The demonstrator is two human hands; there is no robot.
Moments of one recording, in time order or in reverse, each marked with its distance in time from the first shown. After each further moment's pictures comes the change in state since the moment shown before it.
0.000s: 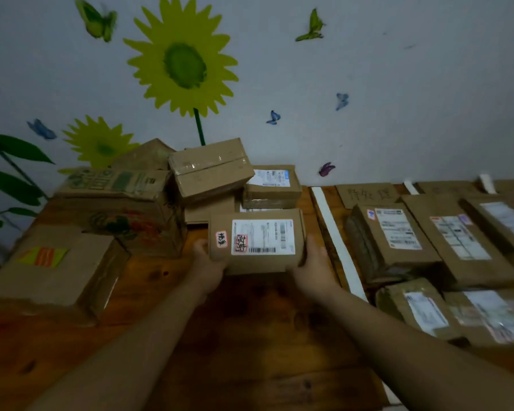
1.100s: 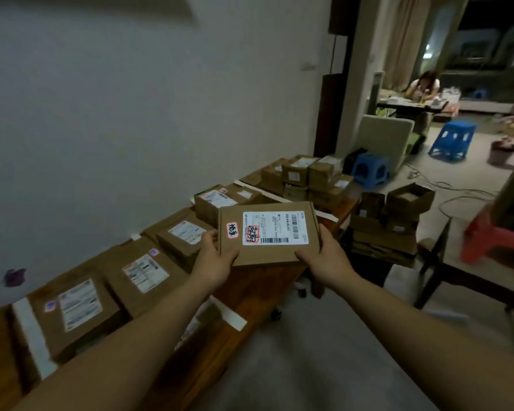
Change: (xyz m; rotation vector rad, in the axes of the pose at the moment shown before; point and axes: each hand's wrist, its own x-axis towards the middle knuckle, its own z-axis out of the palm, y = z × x) left_hand -0.297 0.178 0.536 0.226 -0.753 0.512; right_hand -0.247 0.277 -0.529 0.203 0.789 0.169
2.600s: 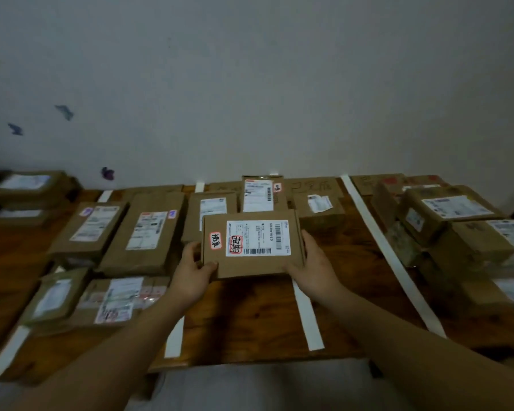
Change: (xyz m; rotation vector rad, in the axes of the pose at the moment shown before) left_hand 0.172 -0.038 0.115 -0.135 0.761 -0.390; right_hand 0.343 0.086 0.057 -0.116 -0.833 -0.289
